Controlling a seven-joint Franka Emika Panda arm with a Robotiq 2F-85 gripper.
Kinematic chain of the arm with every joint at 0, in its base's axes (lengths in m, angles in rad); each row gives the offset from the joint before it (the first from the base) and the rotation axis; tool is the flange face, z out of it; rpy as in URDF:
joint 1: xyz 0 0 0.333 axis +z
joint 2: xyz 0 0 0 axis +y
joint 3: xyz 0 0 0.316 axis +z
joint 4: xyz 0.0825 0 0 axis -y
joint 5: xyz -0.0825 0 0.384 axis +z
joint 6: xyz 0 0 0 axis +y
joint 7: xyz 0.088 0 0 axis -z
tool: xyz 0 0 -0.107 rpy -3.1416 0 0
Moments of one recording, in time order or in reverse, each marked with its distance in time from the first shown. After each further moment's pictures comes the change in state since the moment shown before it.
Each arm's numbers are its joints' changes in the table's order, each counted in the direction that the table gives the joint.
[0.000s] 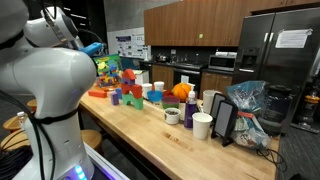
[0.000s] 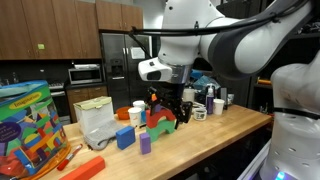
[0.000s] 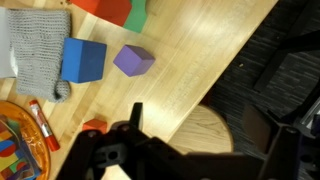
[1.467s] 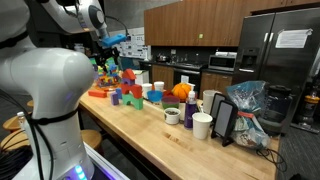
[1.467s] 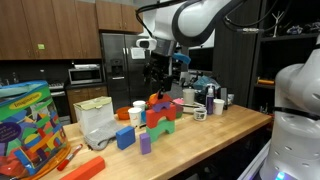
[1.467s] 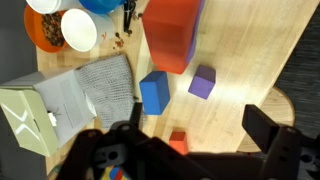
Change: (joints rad) arm -0.147 0.069 -0.204 0.172 0.150 -0.023 -0.099
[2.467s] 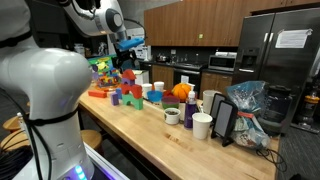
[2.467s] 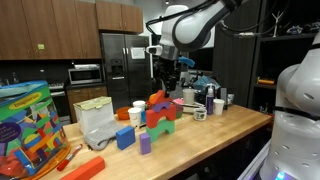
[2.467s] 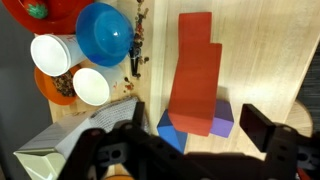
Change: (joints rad) arm -0.097 0.046 -0.079 0.000 -0.014 -0.010 -0.002
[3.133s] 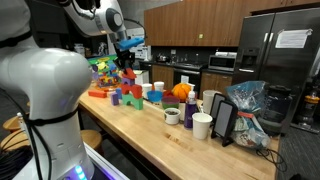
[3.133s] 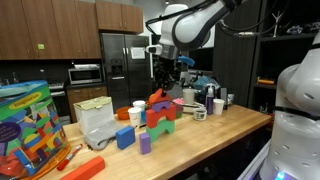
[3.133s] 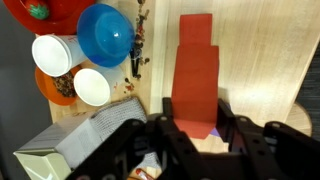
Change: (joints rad) arm 0.000 0.000 0.000 0.007 -0.010 0.011 0.000
